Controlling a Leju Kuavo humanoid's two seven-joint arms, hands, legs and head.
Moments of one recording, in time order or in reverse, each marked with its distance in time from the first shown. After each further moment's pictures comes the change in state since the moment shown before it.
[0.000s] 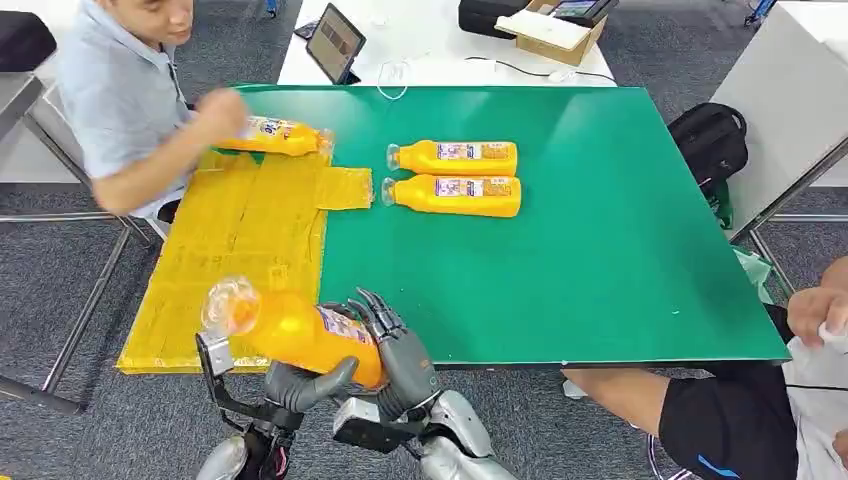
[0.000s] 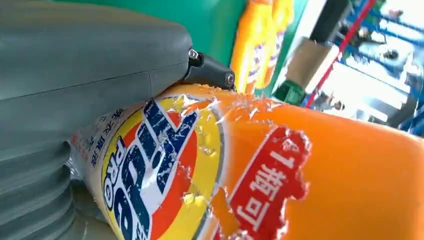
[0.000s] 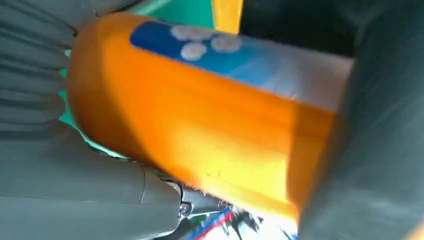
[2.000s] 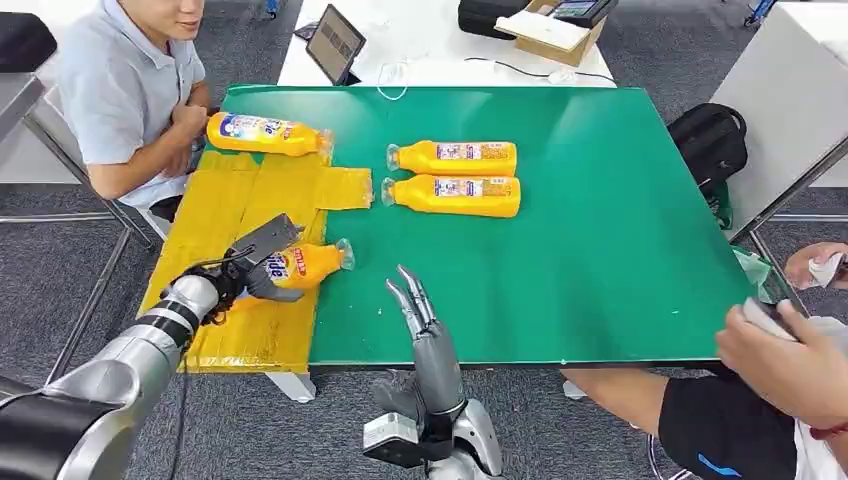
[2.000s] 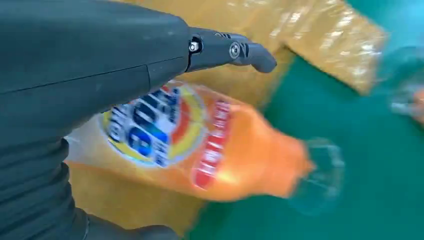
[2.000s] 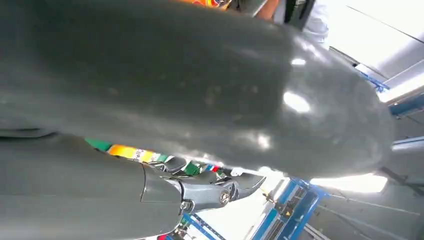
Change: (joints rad) left arm -0.860 0.171 0.058 1.057 -0.958 -0.019 0.026; right arm 0.120 -0.044 -0.049 -0.322 -0.124 -0.058 -0.074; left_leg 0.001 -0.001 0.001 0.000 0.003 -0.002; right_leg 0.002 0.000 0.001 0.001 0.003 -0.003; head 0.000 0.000
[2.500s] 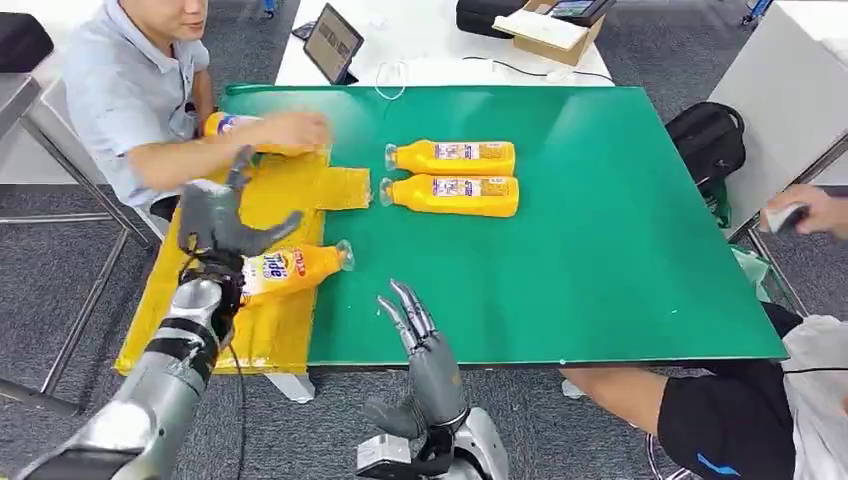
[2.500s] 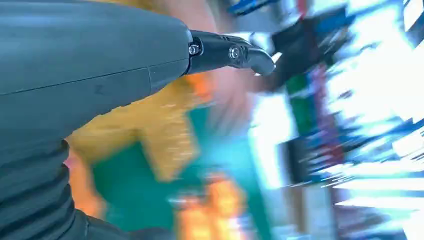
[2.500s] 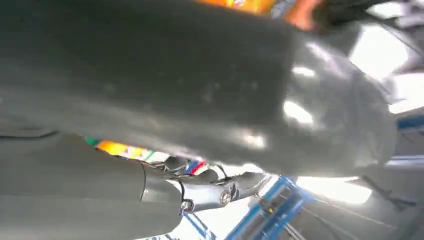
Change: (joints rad) left arm 0.258 -0.099 0.193 -0.561 0.486 0.312 -0.221; right arm 0.033 -0.008 -0.066 0.010 0.188 0.000 0.016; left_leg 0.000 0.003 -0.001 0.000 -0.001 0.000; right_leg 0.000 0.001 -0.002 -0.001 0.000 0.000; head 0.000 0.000
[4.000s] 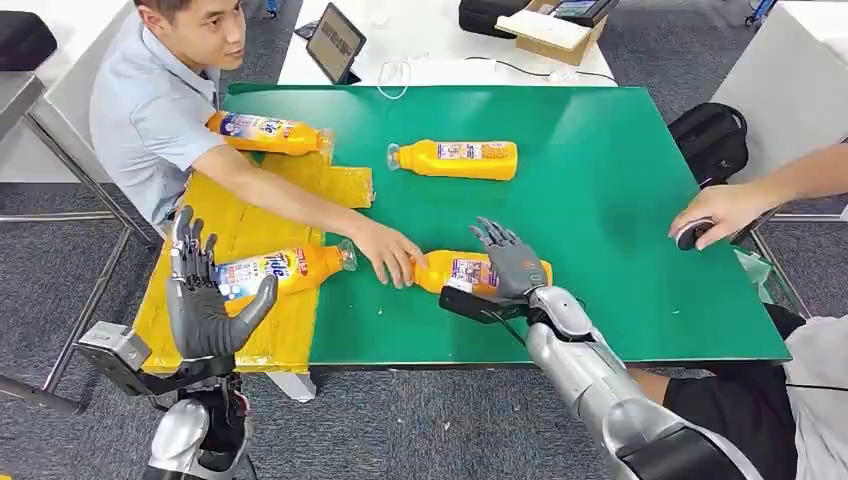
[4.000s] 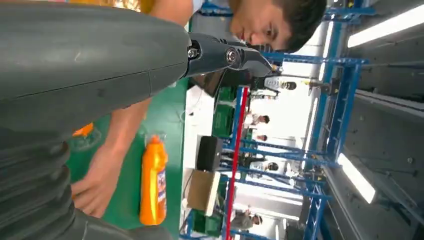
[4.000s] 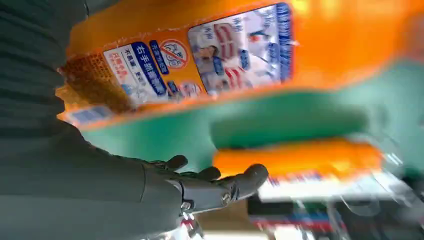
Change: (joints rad) left arm 0.534 -0.066 -0.124 -0.718 0.102 0.083 -0.042; right arm -0.559 -0.177 -0.168 0.655 0.274 0.386 0.356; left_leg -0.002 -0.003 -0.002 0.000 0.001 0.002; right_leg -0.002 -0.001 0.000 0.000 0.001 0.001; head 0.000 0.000
